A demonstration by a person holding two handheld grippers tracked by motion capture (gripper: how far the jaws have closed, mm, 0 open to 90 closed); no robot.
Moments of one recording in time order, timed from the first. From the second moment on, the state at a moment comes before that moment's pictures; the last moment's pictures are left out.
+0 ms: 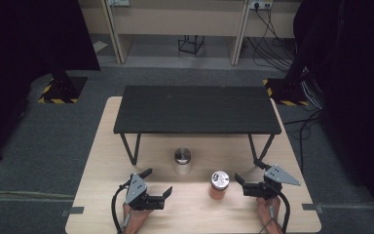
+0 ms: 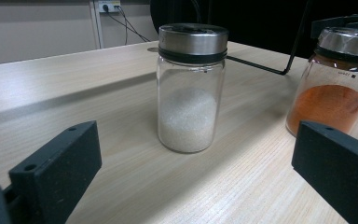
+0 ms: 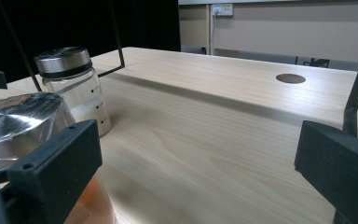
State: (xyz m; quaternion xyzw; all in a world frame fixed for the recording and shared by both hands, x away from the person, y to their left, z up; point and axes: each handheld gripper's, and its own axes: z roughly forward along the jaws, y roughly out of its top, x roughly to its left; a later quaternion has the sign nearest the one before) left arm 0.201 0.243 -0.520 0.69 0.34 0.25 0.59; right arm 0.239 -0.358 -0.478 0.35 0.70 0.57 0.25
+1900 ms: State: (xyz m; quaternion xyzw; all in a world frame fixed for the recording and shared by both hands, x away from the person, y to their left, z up) left arm 0.205 0.239 -0.519 0.68 0.33 0.25 0.61; right arm 0.238 -0.362 -0.481 0.35 0.69 0.58 0.25
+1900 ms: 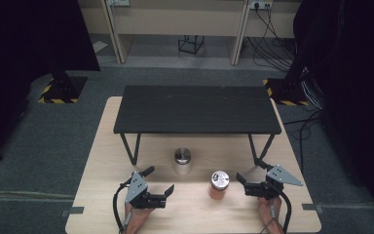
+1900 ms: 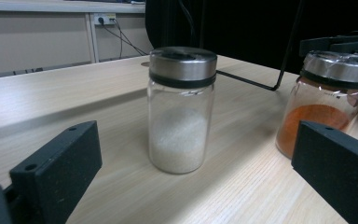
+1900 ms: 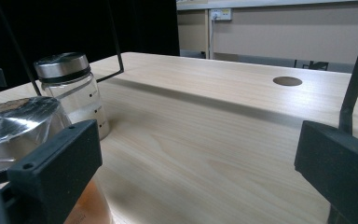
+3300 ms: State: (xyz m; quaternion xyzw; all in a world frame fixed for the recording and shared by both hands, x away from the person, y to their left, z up) left arm 0.269 0.177 -0.513 0.68 0.37 0.23 0.59; right arm 0.234 -0.366 -0.483 0.35 0.69 0.59 0.26
